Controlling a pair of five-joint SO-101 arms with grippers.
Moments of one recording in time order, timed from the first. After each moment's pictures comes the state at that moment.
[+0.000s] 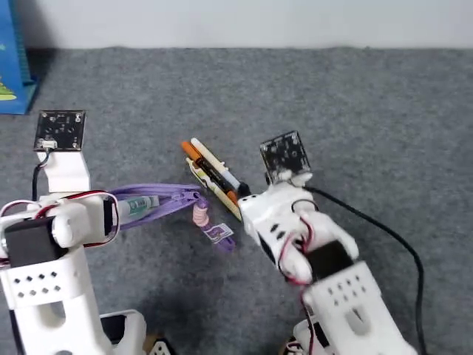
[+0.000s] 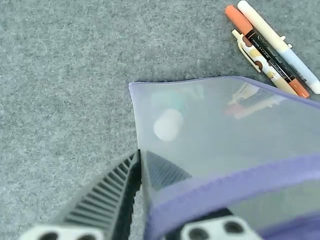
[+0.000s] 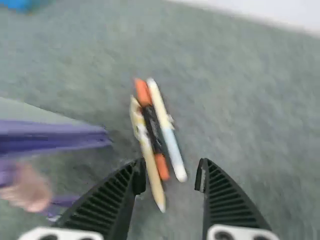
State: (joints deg) left arm -14.8 -44.7 22.5 98.6 -2.3; right arm -27.2 -50.6 52.9 47.2 -3.4
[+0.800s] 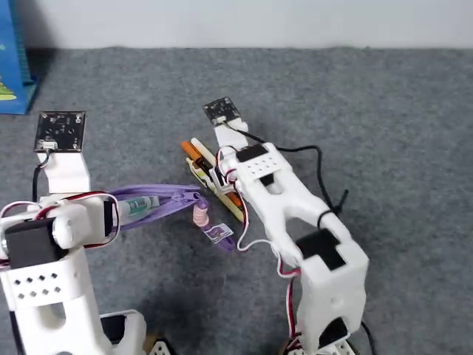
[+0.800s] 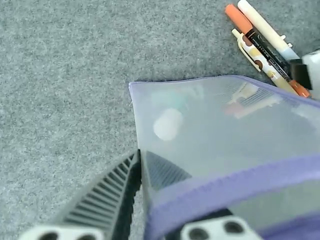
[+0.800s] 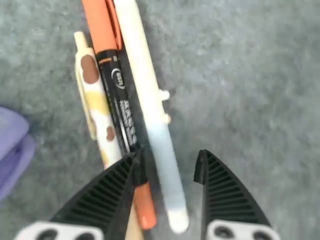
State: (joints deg) left arm -14.8 -45.0 22.9 98.6 -2.3; right arm -26.8 22.6 6.2 47.2 1.6
